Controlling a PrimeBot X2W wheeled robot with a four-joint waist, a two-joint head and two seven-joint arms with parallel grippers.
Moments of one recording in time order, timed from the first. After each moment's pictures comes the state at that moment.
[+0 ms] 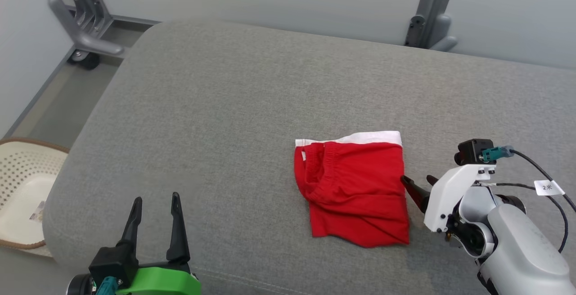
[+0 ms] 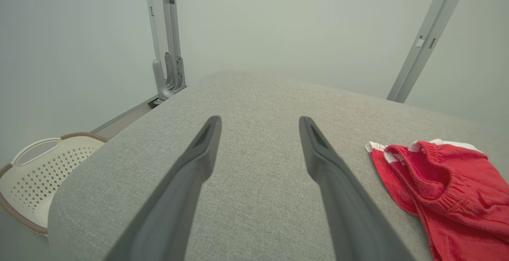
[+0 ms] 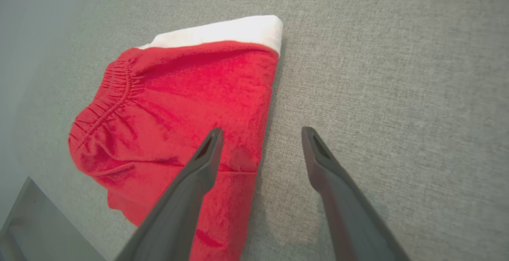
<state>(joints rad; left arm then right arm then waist) 0.04 0.14 -0.23 0.10 -0.35 0.14 -0.26 -0.38 -0.22 0.23 0.52 0.60 0.13 0.37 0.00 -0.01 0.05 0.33</state>
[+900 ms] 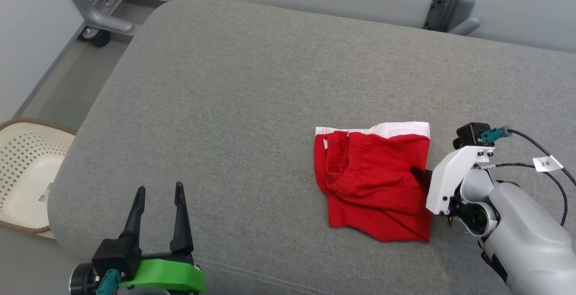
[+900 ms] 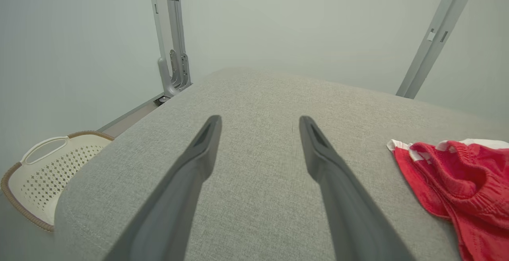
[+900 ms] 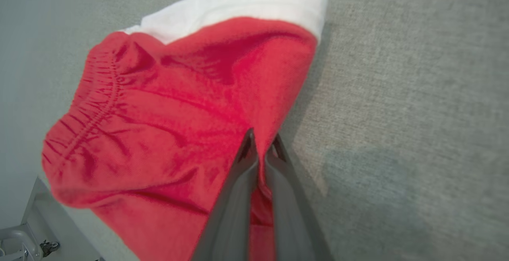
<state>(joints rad) 0.01 0.10 -0.18 0.10 -0.30 0.09 -0.26 -0.54 -0.28 0.41 0.71 0.79 0.13 0.36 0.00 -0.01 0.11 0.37</state>
